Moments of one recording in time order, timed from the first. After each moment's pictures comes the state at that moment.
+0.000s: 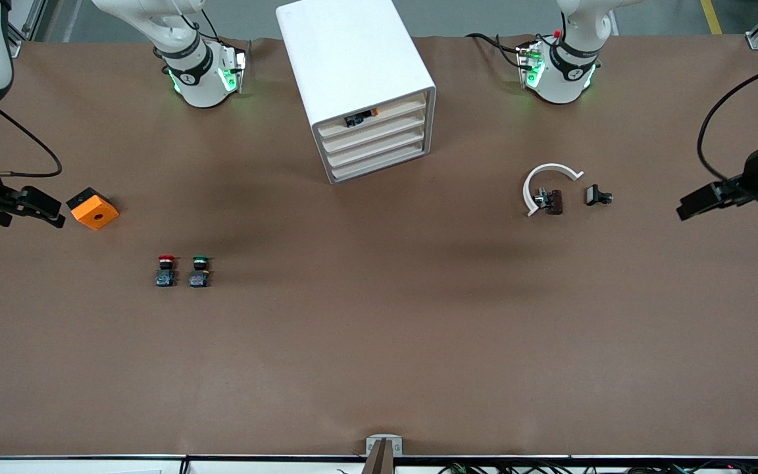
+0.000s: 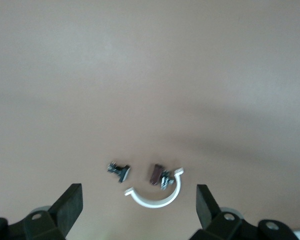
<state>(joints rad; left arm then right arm) 0.29 0.16 -0.35 -1.39 0.06 1.48 -0.25 -0.01 0.03 -0.10 -1.72 0.00 1.84 -0.07</state>
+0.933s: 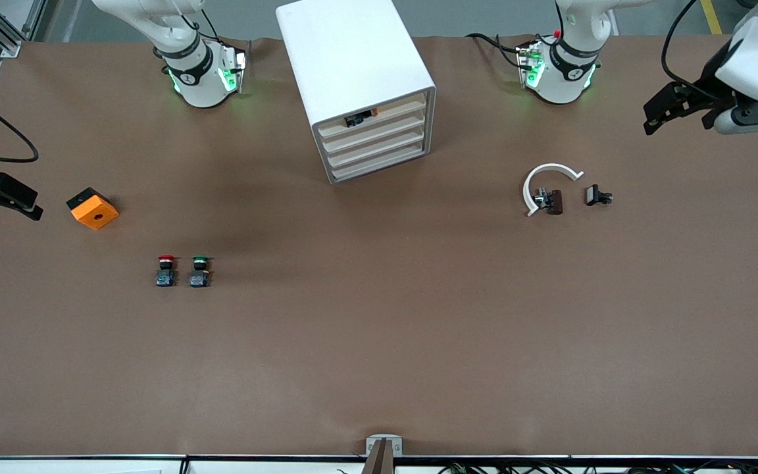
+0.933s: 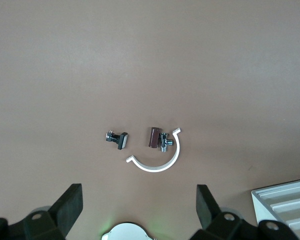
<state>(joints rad) 0.11 -0.24 -0.21 -1.80 -0.03 1.53 -0.18 -0.01 0.04 -0.10 -1.63 0.00 1.76 -0.07</state>
